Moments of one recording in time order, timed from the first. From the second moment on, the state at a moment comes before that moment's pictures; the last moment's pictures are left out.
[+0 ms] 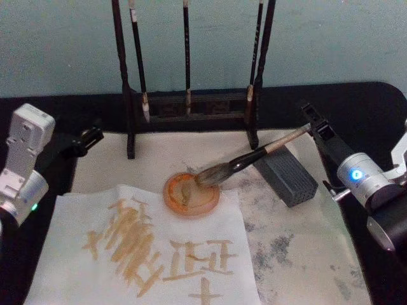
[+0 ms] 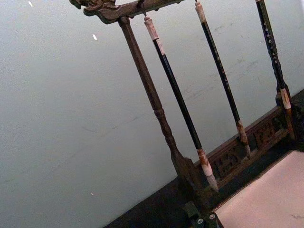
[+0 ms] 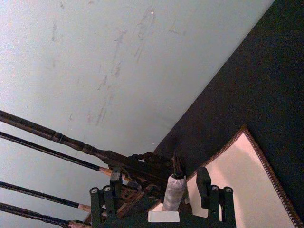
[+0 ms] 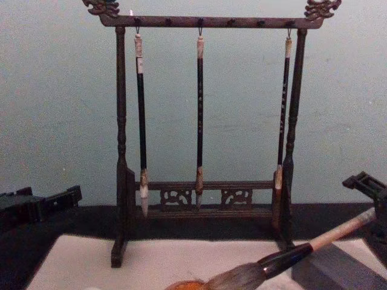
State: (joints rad) left arm -0.20 0.60 0.45 -1.41 -0.25 -0.12 0.03; right arm 0.25 0.29 -0.24 -1.25 1.38 0.15 0.10
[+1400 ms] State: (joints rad) left arm -0.20 0.60 0.45 -1.41 -0.25 -0.12 0.03; right arm 0.25 0.29 -0.24 -1.24 1.38 0.14 0.11
